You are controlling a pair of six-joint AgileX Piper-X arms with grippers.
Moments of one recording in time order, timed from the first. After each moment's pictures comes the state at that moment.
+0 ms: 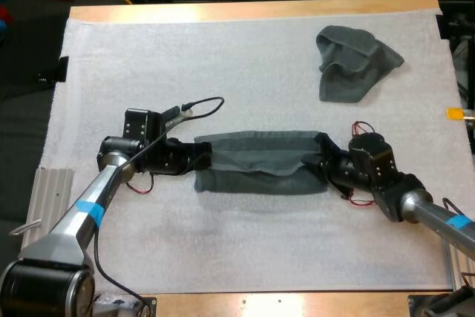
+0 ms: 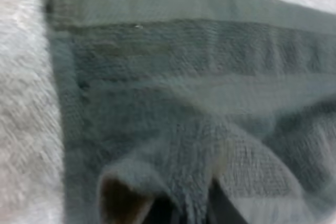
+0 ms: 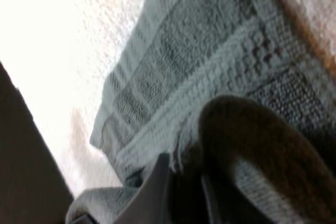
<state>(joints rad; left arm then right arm) -0.09 1.53 -0.78 0.57 0.61 -2.16 0.46 1.48 -0.53 -0.14 -0.34 -0.44</state>
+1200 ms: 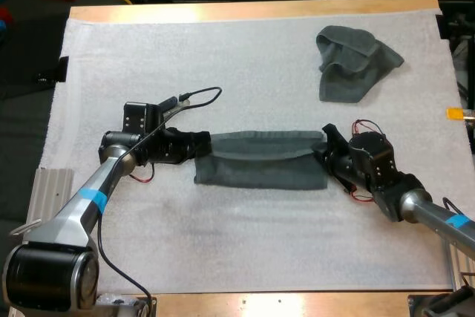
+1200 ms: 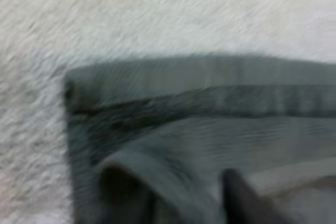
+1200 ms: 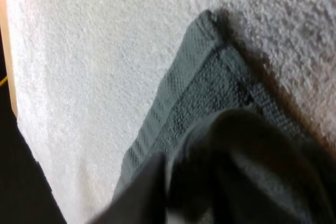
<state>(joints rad) -0.08 1.59 -0.82 0.43 0.63 -2.16 0.46 1.49 -0.53 -0.18 -0.15 -0.38</state>
